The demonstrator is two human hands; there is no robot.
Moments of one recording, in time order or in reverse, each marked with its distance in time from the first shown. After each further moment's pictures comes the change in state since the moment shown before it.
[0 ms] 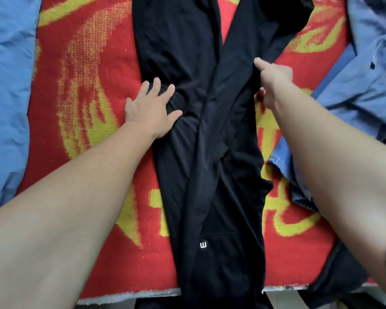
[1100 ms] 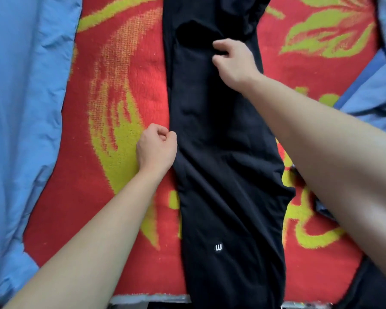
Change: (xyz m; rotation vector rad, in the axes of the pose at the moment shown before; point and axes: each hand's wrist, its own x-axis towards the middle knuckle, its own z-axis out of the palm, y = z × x) left_hand -0.080 -0.010 0.024 -0.850 0.261 -0.544; right_hand -0.054 -0.017 0.099 -0.644 -0.365 -0.669
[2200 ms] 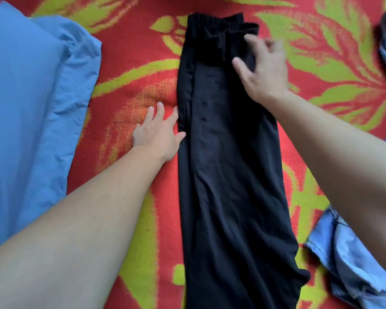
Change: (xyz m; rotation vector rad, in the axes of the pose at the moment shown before) left_hand 0.171 0.082 -0.016 0.817 -0.209 0.347; right_hand 0.132 -0.019 -0.042 -0.379 0.232 -0.143
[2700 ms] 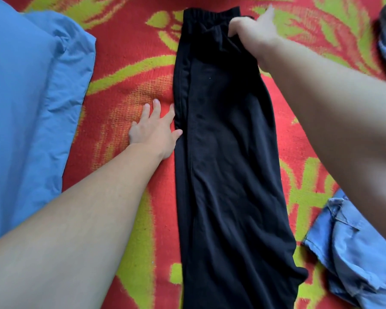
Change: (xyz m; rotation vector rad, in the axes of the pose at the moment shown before) left_hand 0.001 0.003 0.001 0.001 -0.020 -0.019; right_hand 0.055 -0.032 -0.018 0.567 -0.142 0.424
